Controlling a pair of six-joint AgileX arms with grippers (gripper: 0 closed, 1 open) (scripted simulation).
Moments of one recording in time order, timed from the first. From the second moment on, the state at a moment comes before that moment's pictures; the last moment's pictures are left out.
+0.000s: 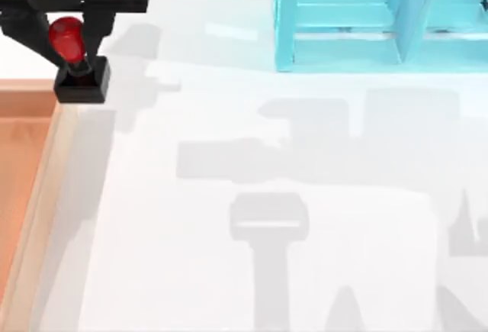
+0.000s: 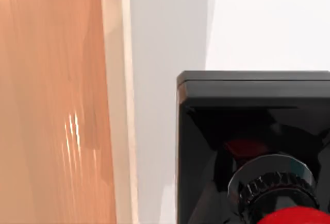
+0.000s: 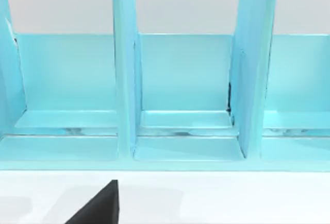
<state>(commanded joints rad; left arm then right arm) -0.23 2.18 2.22 -1.62 0.00 -0.20 0.00 0.00 0.00 0.00 0.00 0.00</state>
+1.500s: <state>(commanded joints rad) -0.23 2.13 1.89 -1.33 0.00 -0.20 0.00 0.00 0.00 0.00 0.00 0.00</state>
